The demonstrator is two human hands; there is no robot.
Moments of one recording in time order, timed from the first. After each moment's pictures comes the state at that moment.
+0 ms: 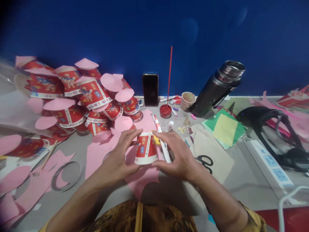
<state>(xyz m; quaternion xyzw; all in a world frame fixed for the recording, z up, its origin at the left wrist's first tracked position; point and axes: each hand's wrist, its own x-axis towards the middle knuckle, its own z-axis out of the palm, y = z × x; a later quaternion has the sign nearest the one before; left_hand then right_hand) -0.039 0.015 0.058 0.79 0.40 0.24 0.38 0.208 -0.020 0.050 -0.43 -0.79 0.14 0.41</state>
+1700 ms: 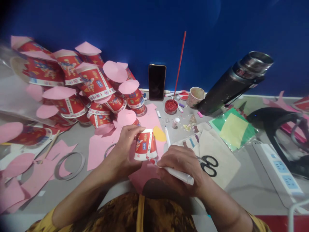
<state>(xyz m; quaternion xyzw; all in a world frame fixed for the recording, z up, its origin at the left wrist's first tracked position) -0.035 0.013 0.044 0.77 0.45 0.26 0.36 0.194 -0.037 0.062 -0.34 -0.78 0.22 0.47</state>
